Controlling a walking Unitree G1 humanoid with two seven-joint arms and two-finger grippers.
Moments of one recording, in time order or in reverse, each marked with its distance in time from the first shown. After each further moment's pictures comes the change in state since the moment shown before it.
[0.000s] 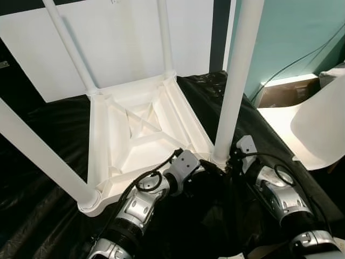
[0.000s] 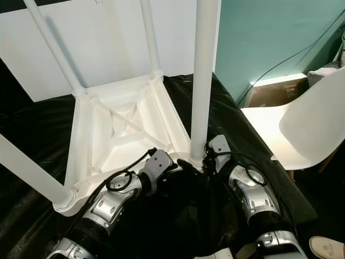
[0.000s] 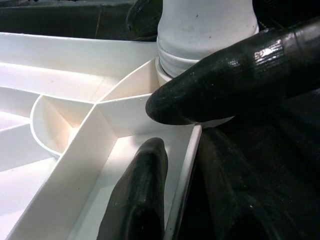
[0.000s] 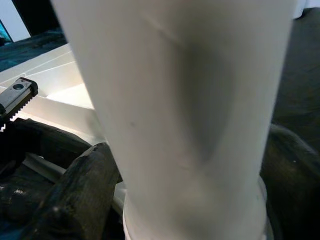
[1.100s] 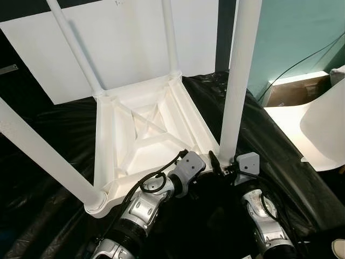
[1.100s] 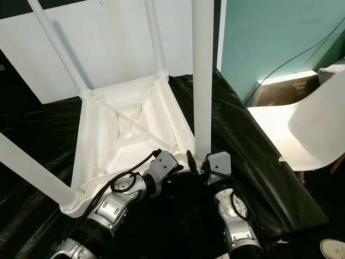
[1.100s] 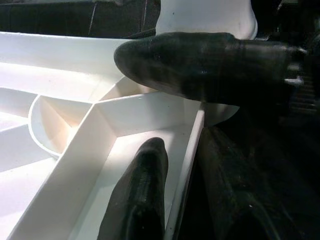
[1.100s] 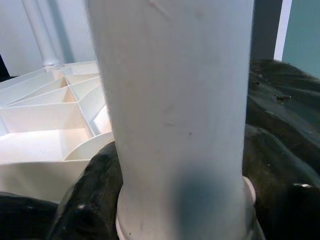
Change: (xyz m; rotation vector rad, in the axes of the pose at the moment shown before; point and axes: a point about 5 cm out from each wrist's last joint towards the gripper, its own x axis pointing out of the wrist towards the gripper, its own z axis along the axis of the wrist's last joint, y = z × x) left arm 0.007 -0.007 0.002 0.002 -0.020 -0.019; right arm -0.012 0.040 -0.008 -0.070 -0.147 -0.554
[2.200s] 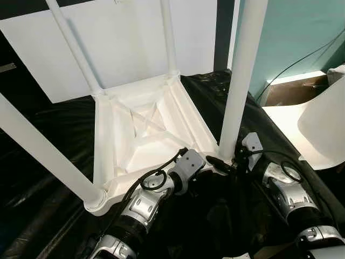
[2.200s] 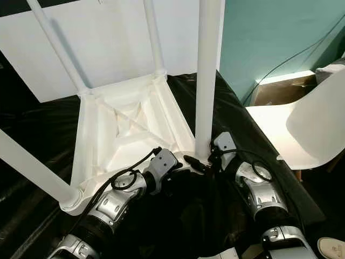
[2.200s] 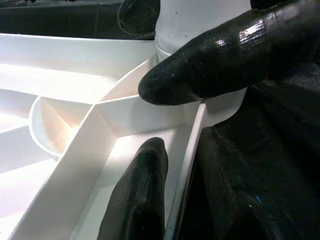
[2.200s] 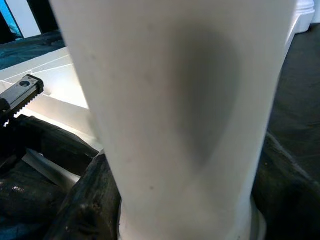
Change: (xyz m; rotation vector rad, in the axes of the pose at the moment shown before) left arm 0.002 0.005 0.002 0.003 0.001 0.007; right arm 0.029 -0.040 0.004 0.008 0.139 0.587
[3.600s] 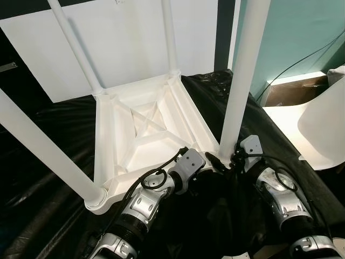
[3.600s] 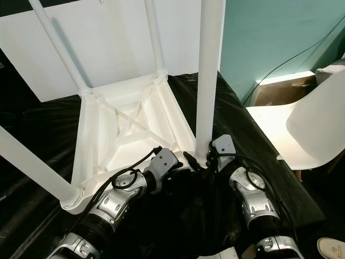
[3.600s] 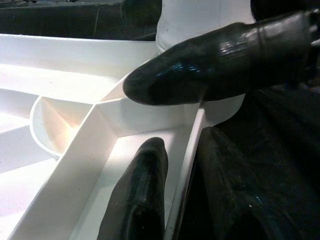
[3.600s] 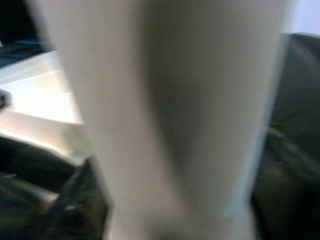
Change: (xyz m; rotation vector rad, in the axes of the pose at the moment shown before) left arm 0.002 0.001 0.000 0.003 0.000 -0.002; right arm 0.003 0.006 0.001 0.008 -0.039 -0.150
